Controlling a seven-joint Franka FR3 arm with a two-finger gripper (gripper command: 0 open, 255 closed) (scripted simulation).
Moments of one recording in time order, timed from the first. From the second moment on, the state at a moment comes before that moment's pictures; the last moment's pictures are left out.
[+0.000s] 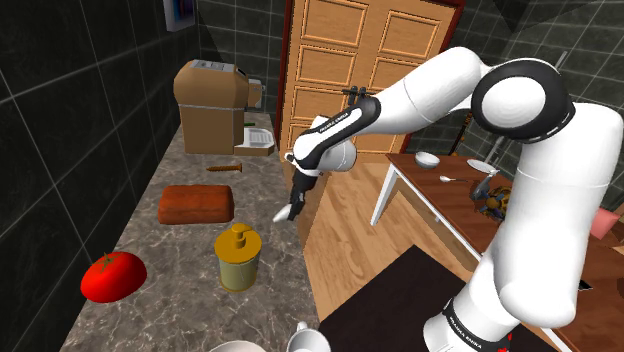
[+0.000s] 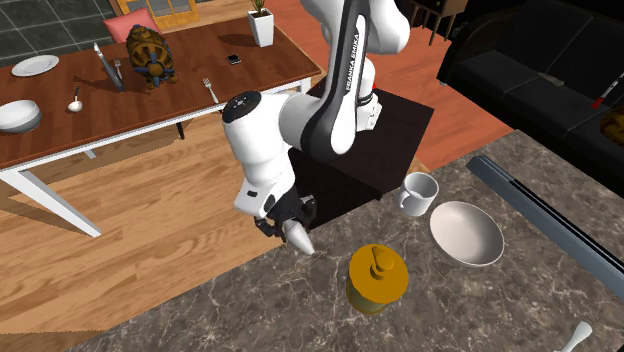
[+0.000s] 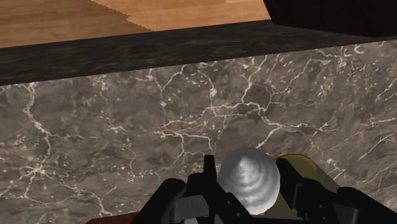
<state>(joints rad) 0.26 0.29 -0.08 -2.19 0.47 2.49 -1.13</state>
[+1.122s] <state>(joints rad) 0.53 0.10 0.09 -2.50 0.49 2.72 -0.76</state>
